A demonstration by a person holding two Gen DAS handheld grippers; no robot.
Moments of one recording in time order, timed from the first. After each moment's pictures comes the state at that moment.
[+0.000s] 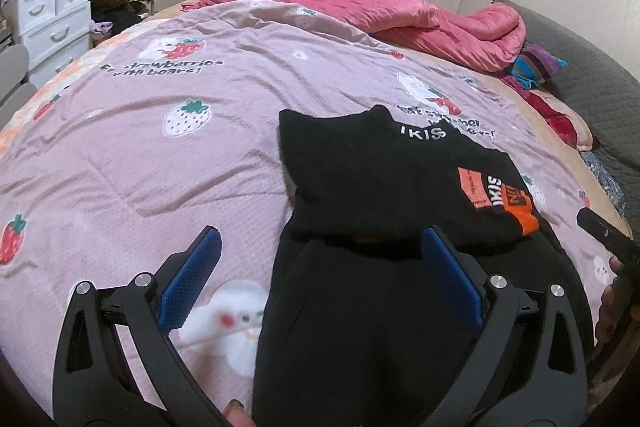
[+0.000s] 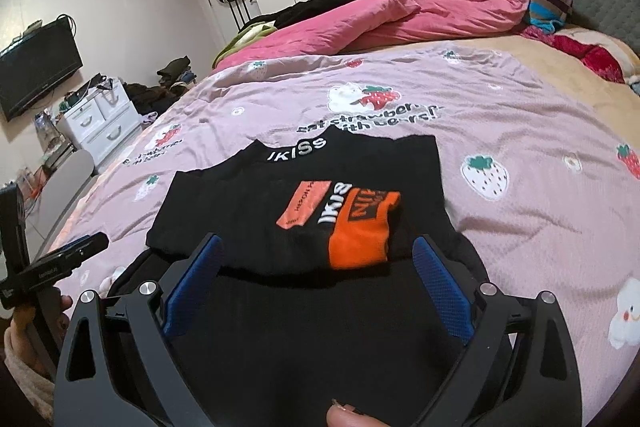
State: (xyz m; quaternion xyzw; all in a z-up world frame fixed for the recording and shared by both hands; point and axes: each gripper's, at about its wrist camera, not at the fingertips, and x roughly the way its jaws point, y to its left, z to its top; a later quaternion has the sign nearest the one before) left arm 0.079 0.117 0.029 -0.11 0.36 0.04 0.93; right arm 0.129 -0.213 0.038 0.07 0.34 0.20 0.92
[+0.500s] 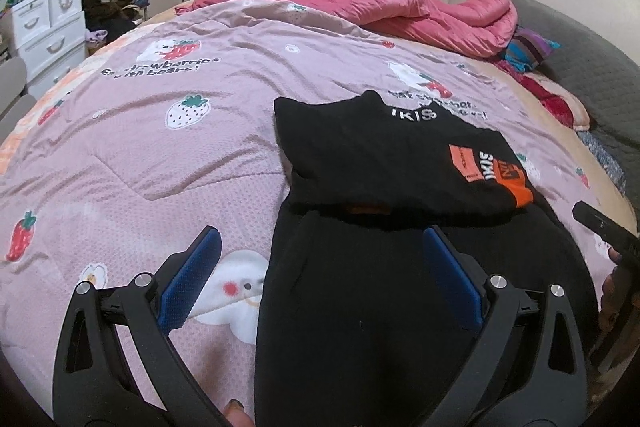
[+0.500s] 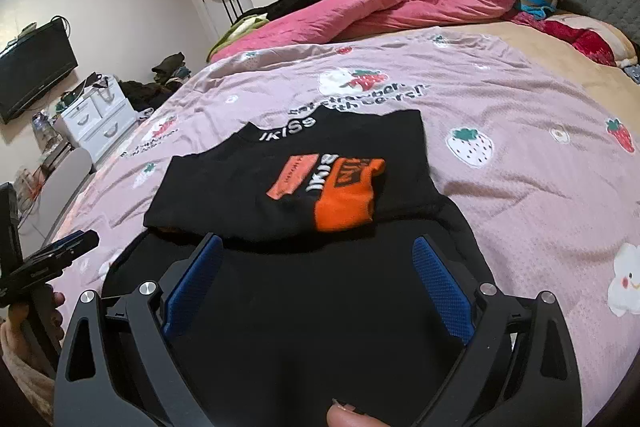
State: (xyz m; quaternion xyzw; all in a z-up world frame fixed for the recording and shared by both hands) left arm 0.060 0.103 0.028 -0.09 0.37 0.03 0.92; right arm 0.109 -0.227 0.024 0.08 0.35 0.19 0.91
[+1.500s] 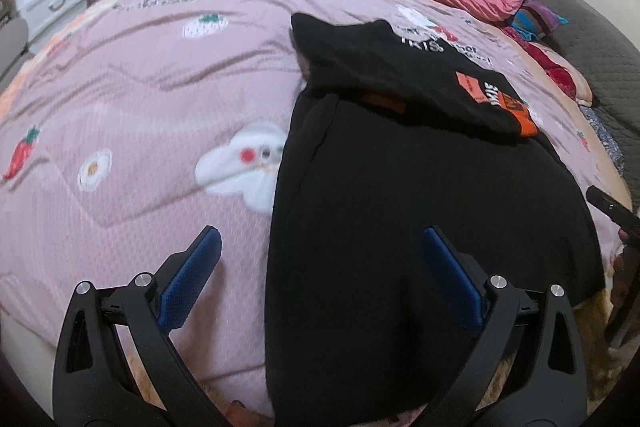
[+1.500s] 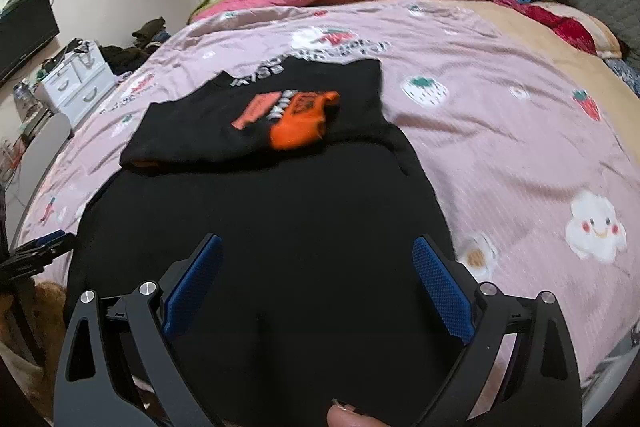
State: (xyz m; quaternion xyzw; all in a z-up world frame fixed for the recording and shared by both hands) left arm 0.007 0.111 -0.014 -0.12 0.45 0.02 0.89; right arm 0.067 -0.260 0.002 0.04 0.41 0.16 0.90
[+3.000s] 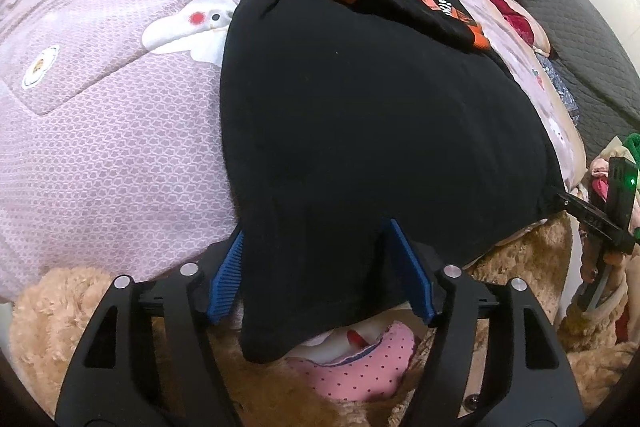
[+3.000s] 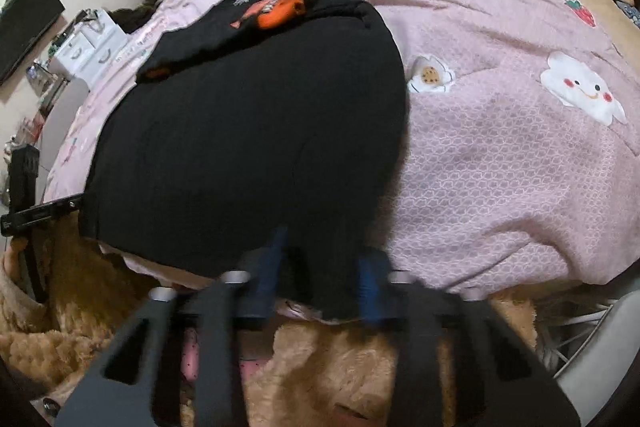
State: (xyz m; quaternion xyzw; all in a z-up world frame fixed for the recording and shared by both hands) left arm -0.026 0.096 -0.045 -0.15 0.54 -0.09 0.82; right arm -0.002 -0.309 -0.032 0.06 0.50 0.20 0.84
